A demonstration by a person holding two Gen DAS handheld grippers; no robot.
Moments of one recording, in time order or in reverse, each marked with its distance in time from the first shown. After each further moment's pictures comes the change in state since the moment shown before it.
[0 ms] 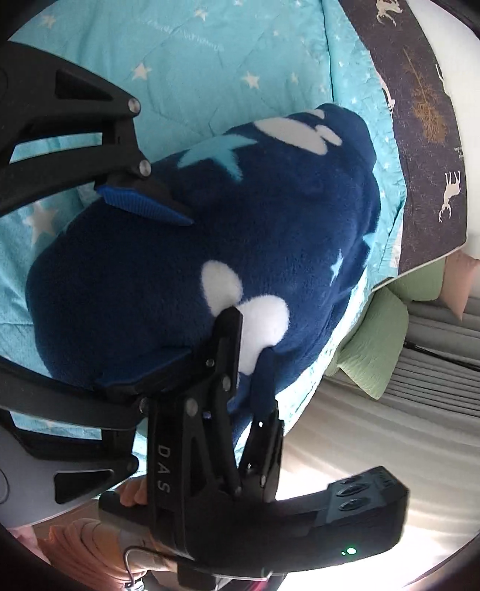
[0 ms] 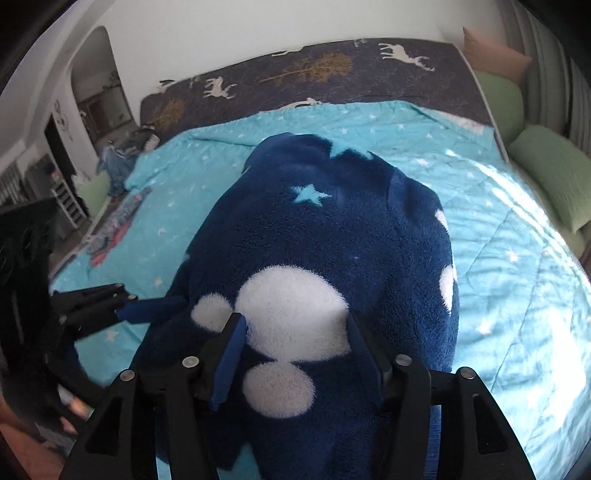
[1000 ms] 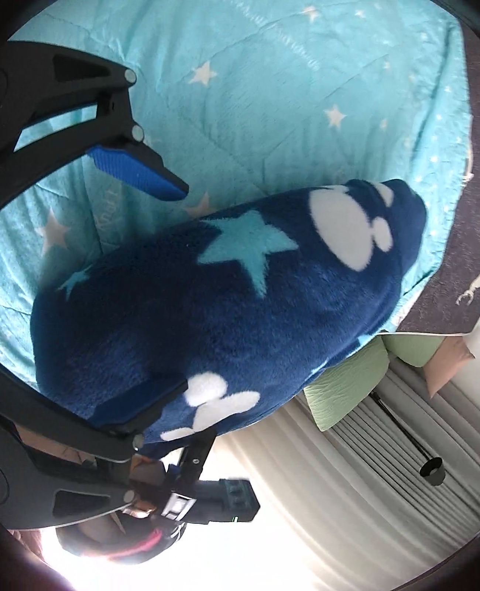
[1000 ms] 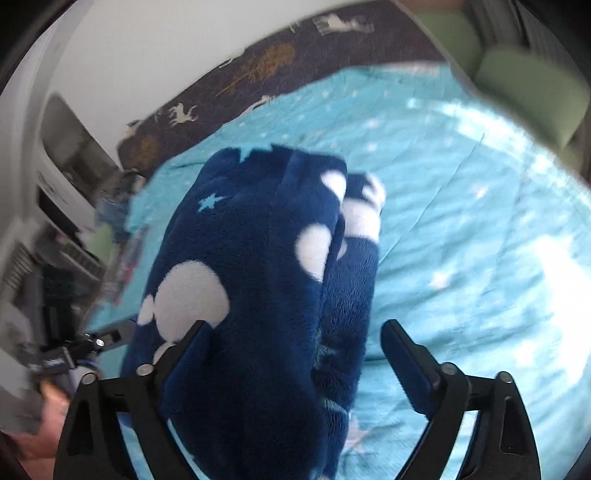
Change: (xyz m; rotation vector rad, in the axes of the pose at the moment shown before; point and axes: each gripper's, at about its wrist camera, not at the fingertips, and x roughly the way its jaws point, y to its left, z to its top) left arm 0.013 0.088 -0.006 -0.421 0.043 -0.142; right arm 0.002 -0.106 -0.024 0.376 0.078 0.278
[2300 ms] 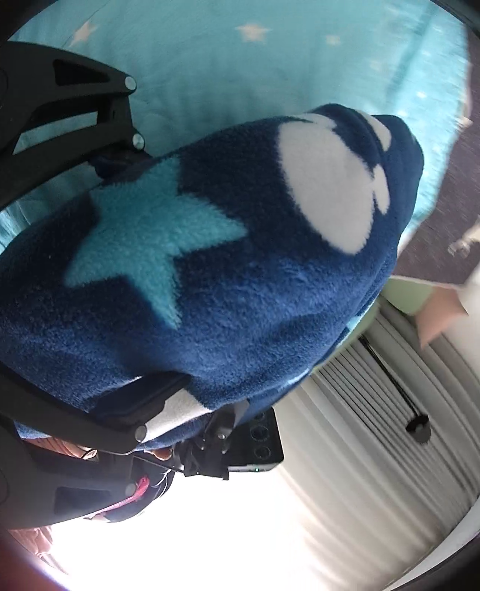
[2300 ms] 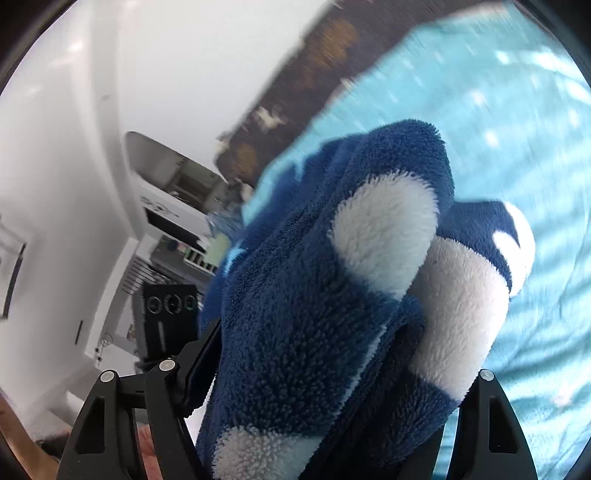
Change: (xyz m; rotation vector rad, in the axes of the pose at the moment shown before) left arm 0.000 -0.038 0.072 0.066 -0.037 -0.243; right arm -0.015 0.027 0.058 -0.055 -0.019 0.455
